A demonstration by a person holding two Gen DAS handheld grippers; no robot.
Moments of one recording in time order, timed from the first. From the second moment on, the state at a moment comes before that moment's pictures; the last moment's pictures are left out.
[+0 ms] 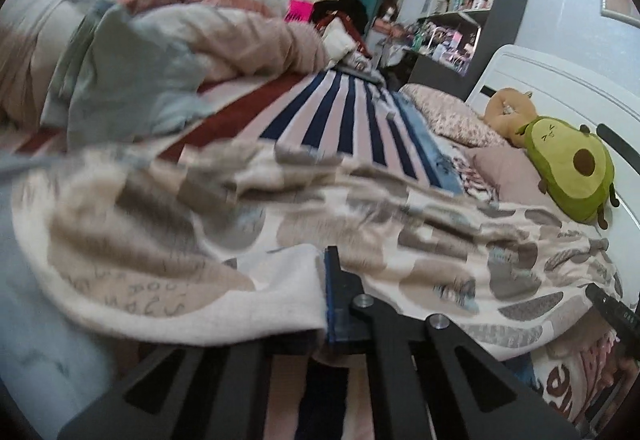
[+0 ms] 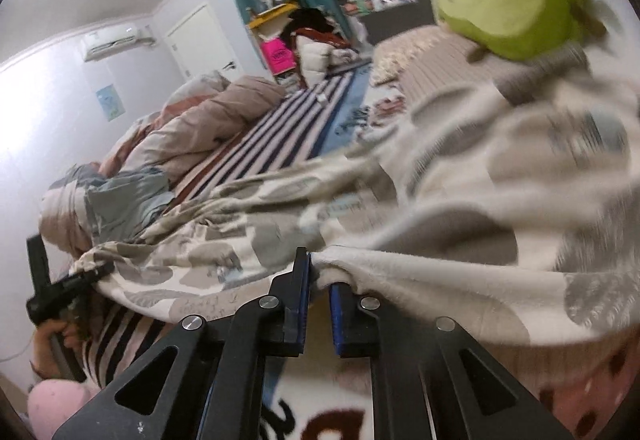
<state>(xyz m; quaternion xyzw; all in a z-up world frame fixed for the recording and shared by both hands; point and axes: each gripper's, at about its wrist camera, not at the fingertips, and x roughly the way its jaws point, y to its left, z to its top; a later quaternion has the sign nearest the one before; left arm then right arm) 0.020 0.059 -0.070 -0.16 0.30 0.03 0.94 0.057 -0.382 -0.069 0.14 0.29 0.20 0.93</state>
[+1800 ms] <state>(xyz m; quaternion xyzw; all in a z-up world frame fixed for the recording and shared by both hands) 0.247 -0.080 -0.101 0.01 0.42 -0.16 0.89 0.201 -0.395 -0.026 -0.19 0.40 0.07 0.89</state>
